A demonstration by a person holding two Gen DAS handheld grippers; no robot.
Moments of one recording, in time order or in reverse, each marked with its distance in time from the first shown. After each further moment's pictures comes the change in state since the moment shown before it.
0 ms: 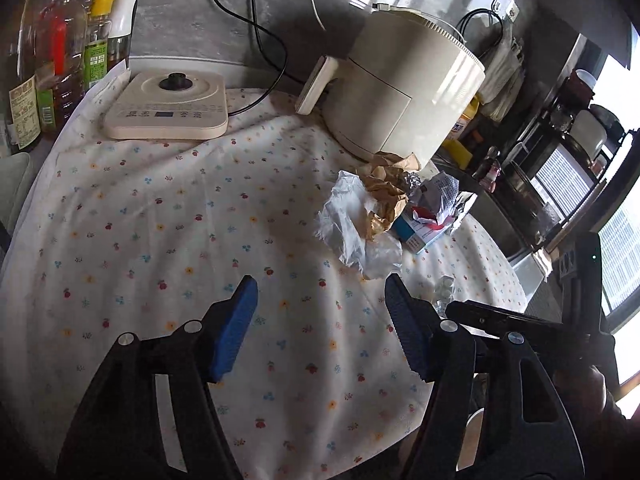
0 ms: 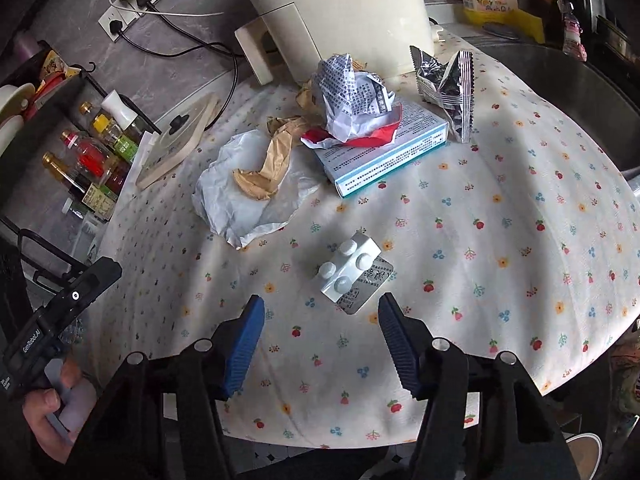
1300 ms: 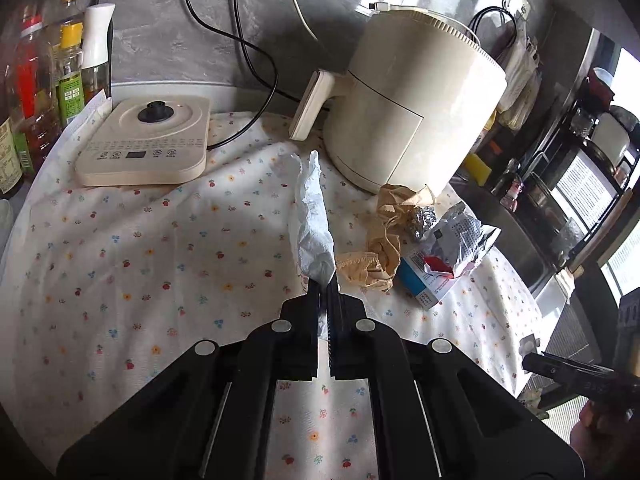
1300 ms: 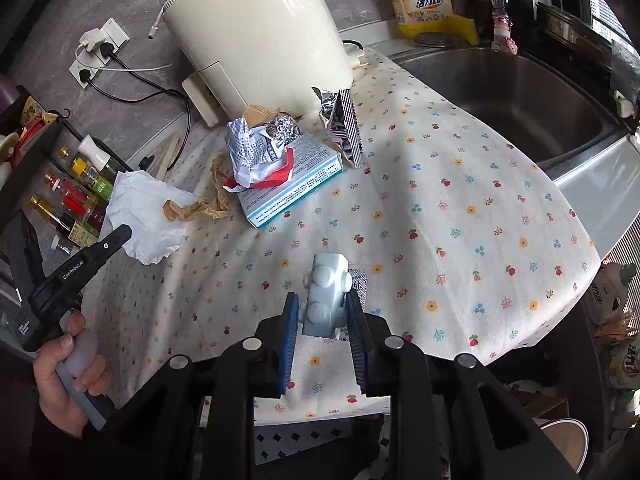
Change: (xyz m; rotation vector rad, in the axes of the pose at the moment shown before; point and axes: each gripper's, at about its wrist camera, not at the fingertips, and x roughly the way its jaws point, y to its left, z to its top) left arm 0.044 -0.030 0.044 0.023 -0.049 0.074; right arm -0.056 -0.068 -0.004 0.072 -0.069 -0.054
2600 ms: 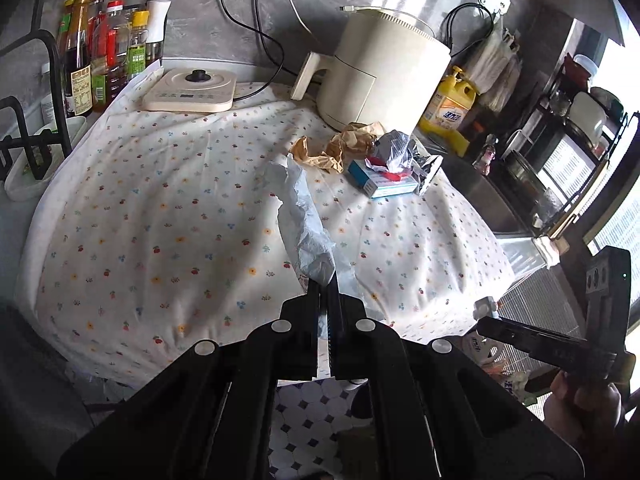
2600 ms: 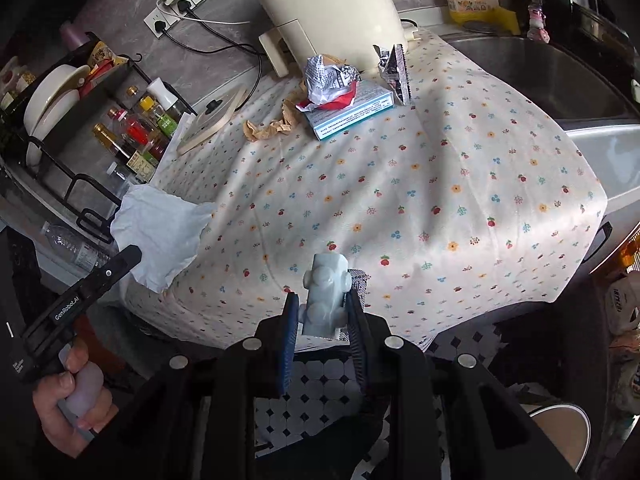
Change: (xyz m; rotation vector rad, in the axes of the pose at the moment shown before) left arm -0.118 -0.069 -0.132 -0.049 0.020 0.055; right arm -0.059 -0.022 -0.093 -0.099 0.071 0.141
